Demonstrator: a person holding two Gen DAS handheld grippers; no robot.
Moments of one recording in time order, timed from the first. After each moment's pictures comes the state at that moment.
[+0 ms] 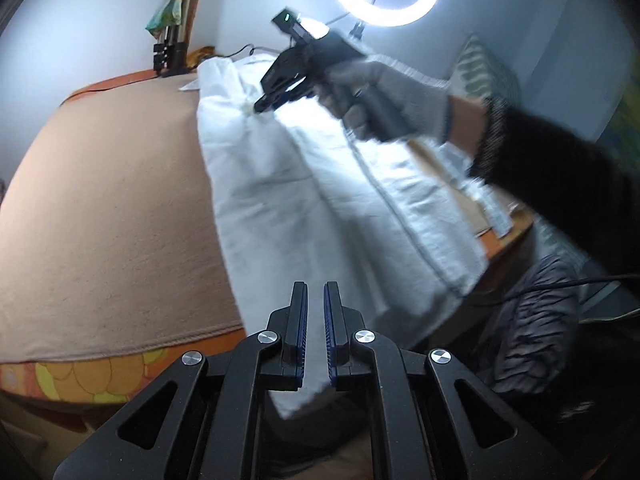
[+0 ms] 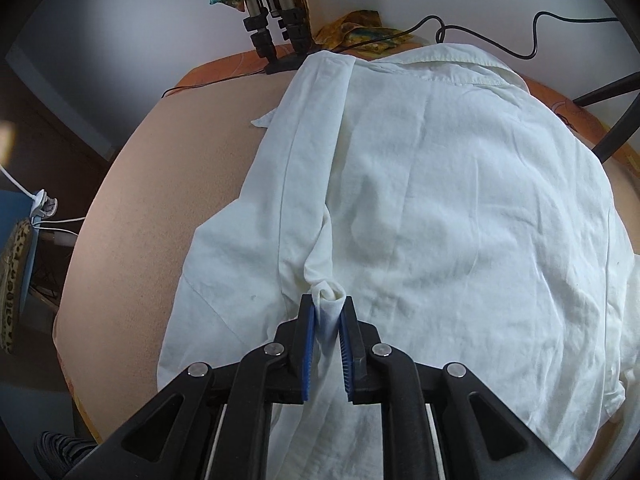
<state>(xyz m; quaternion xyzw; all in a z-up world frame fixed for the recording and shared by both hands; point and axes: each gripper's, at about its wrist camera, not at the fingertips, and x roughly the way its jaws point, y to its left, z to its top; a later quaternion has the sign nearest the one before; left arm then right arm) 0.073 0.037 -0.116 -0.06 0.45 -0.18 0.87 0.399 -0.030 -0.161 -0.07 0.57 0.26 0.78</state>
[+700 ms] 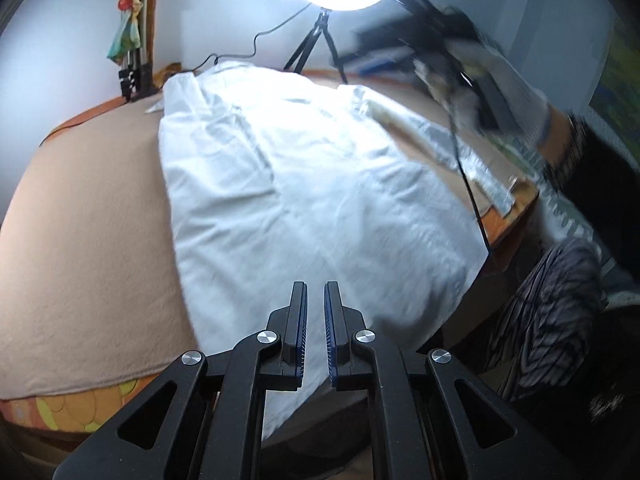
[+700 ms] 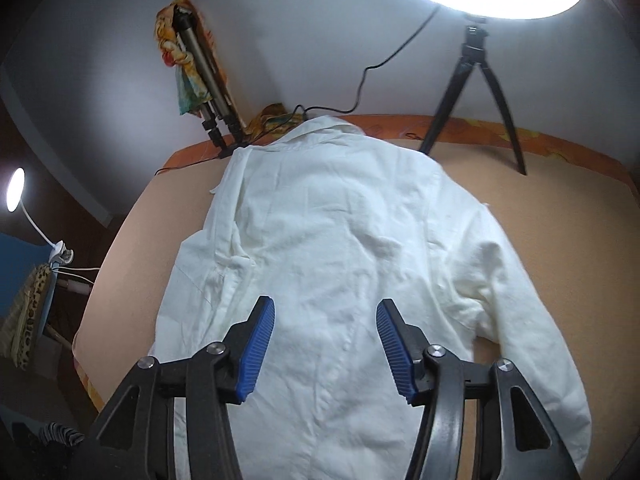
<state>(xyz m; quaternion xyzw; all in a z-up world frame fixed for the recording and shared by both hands) 0.082 0.002 -0.111 -0.02 0.43 -0.21 0.88 0.330 -0.227 -0.073 0.02 0.48 0.21 0.85</state>
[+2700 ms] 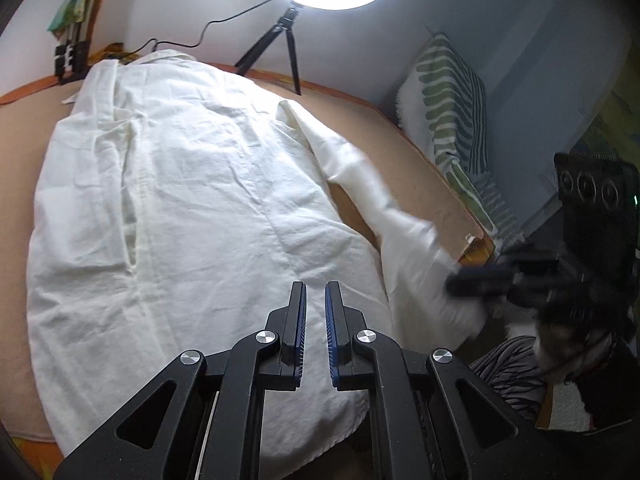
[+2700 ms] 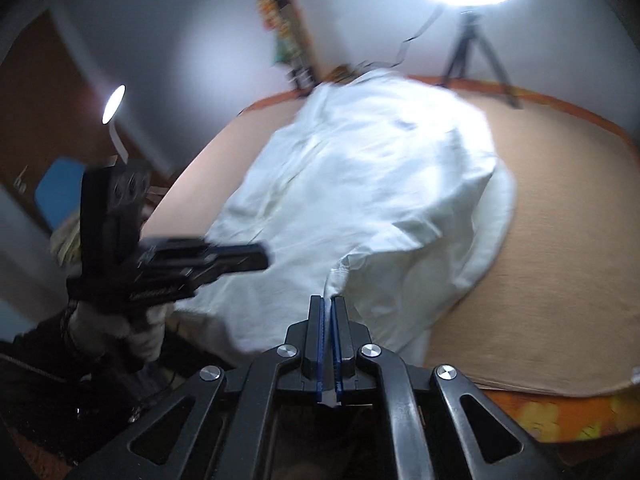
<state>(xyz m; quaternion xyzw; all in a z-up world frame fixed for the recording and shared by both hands) 0.158 -0.076 -0.116 -0.13 0.43 -0.26 0.85 0.122 -0.263 -0.093 -0.03 0.49 0.35 0.80</state>
